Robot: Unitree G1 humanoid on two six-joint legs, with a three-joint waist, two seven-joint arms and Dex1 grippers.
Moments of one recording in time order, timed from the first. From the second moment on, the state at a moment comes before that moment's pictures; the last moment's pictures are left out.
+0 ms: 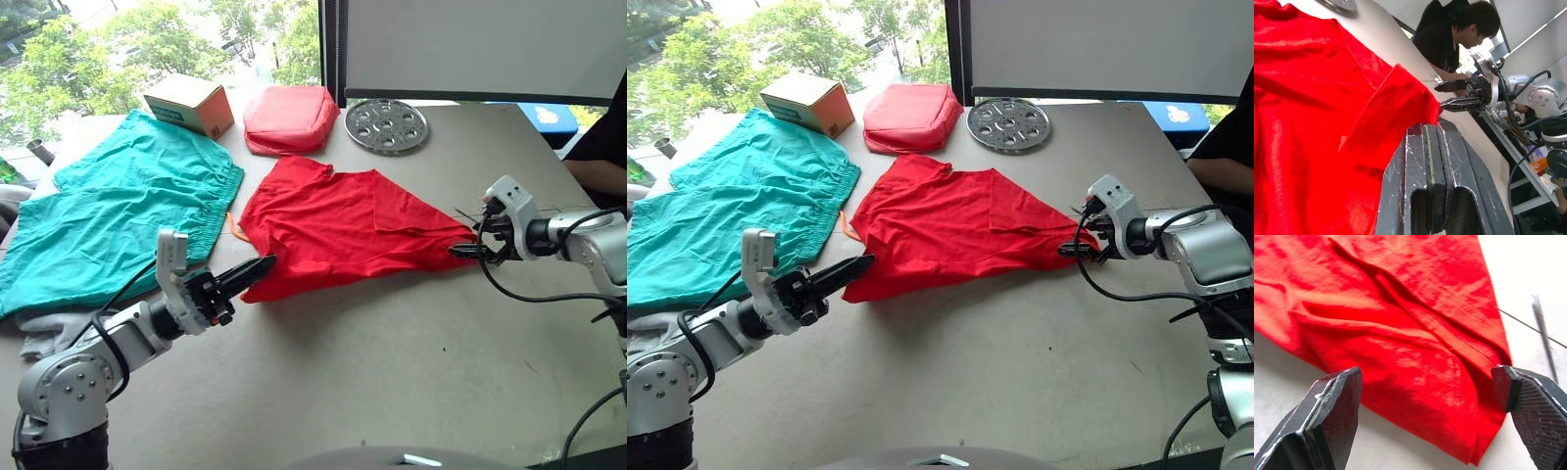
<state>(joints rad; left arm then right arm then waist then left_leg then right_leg) 0.05 0.61 0.46 -0.41 -1.21 0.98 -0.66 -0.62 -0.81 0.13 0.02 0.34 1.04 0.84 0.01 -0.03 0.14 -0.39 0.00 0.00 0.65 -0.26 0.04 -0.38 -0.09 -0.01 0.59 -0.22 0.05</state>
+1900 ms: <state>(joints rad) 0.07 0.62 0.42 -0.39 -1.18 0.91 -0.66 -0.41 -1.00 0.20 -0.20 0.37 0.94 1.03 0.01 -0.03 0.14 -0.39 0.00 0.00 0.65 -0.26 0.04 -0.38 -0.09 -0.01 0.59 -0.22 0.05</state>
